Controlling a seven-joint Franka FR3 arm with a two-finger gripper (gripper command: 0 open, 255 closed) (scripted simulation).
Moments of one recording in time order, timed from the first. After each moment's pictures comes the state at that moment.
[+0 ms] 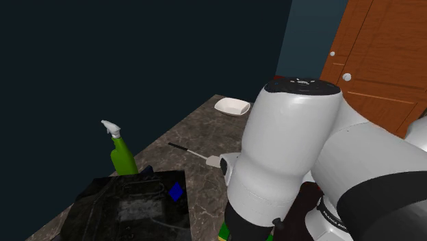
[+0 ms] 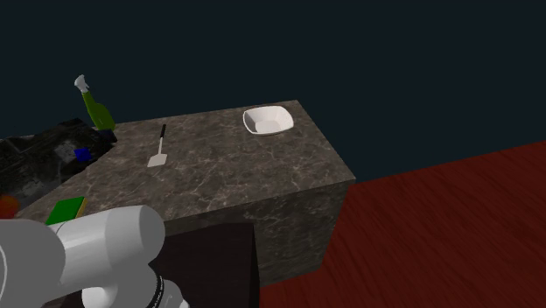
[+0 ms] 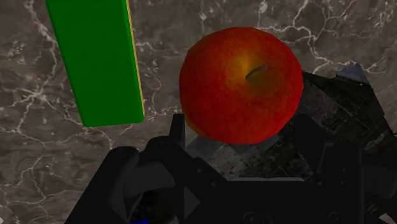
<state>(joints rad) 0.35 -0.60 0.75 -2.57 0.57 2.21 0.49</state>
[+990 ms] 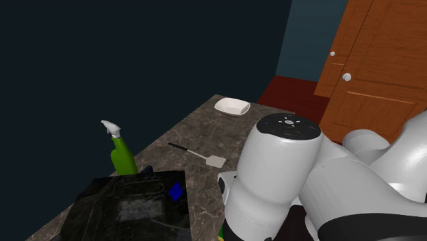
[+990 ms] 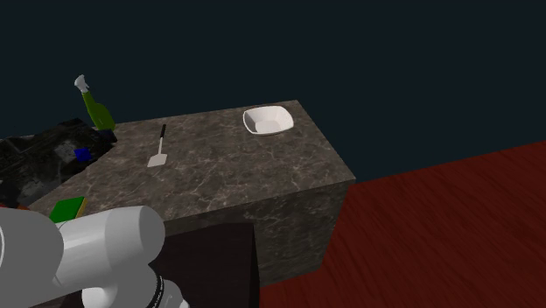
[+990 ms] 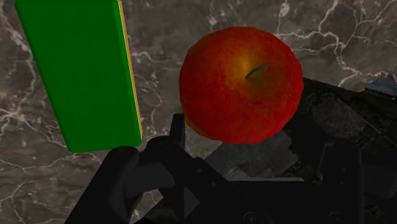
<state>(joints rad) 0.34 -0.51 0.82 -2.64 0.60 2.37 0.48</state>
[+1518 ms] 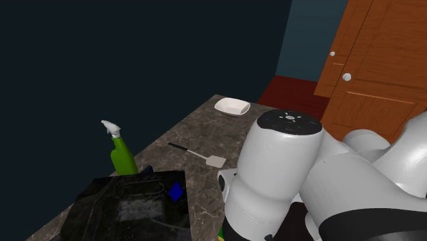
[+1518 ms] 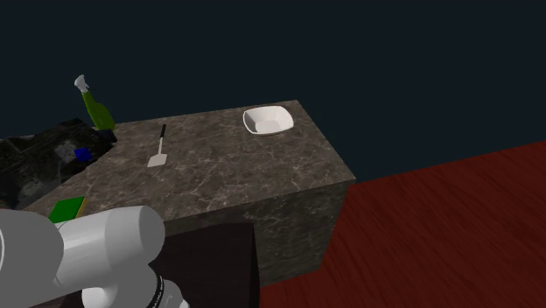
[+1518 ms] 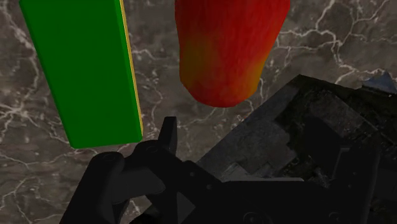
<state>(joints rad) 0.34 -0.53 0.81 -2.64 0.60 2.35 0.48</state>
